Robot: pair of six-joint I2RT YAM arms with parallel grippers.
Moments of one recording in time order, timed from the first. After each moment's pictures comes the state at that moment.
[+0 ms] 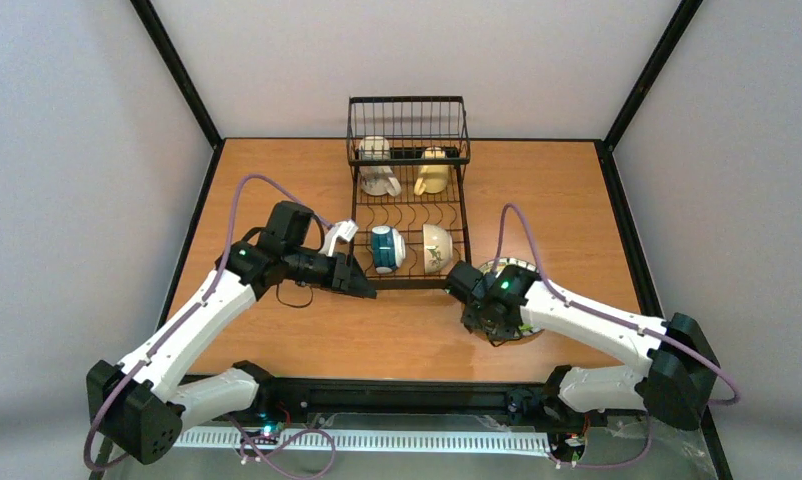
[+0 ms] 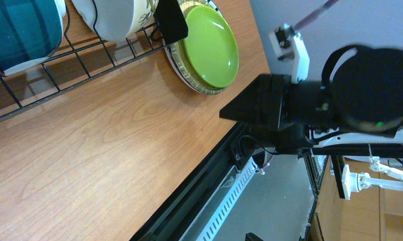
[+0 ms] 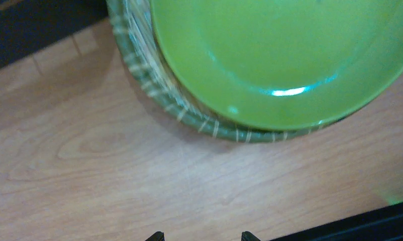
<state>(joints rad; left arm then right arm) -0.48 1.08 0.94 -0.73 0.76 -0.43 0.89 1.22 0.88 -1.09 0.22 1.26</state>
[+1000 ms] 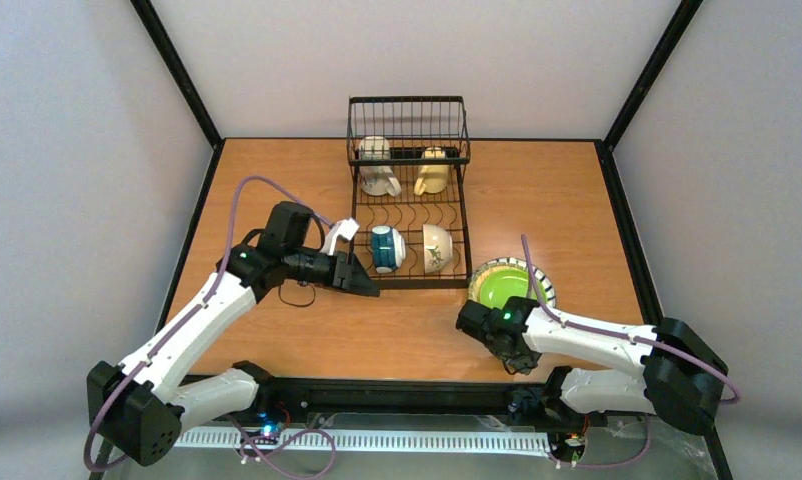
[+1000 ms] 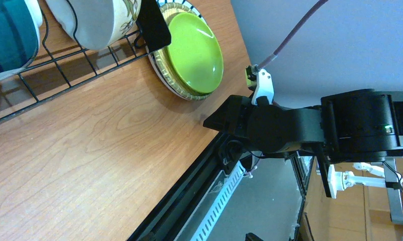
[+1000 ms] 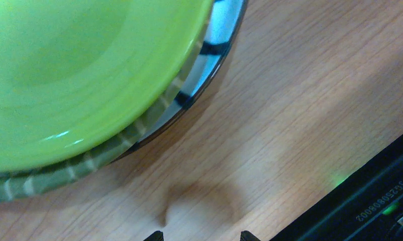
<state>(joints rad) -0.48 1.07 0.91 -0.66 0.81 -0.47 0.98 1.18 0.58 -1.10 0.28 1.66</state>
